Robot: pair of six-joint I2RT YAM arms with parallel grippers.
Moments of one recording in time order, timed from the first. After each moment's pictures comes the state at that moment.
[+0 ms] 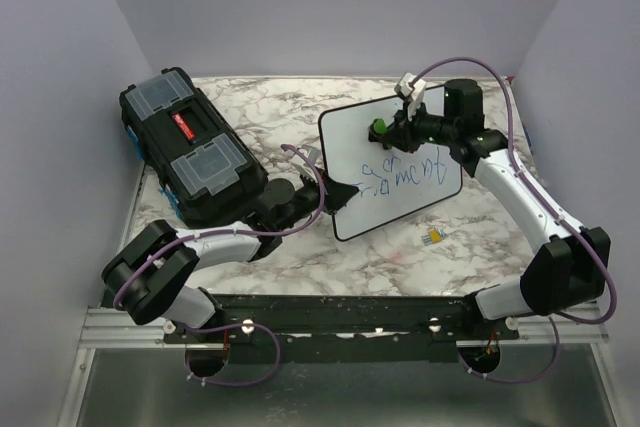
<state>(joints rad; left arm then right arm) -0.79 1.43 0.54 0.88 0.16 -0.68 0.29 1.41 1.21 -0.29 -0.62 -0.35</state>
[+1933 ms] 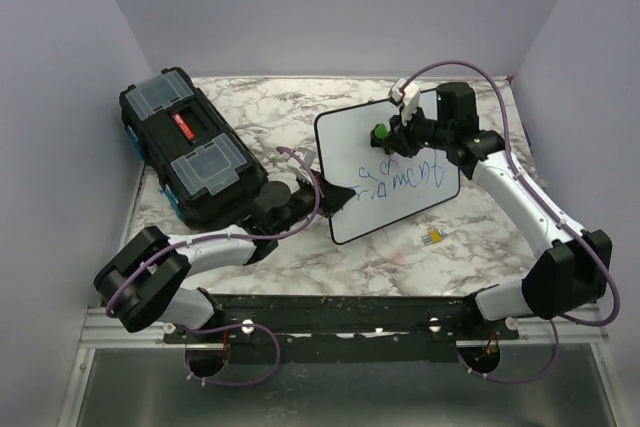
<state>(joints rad) -0.79 1.37 0.51 0.85 0.15 -0.70 0.34 1.43 1.27 -0.38 -0.50 -0.38</state>
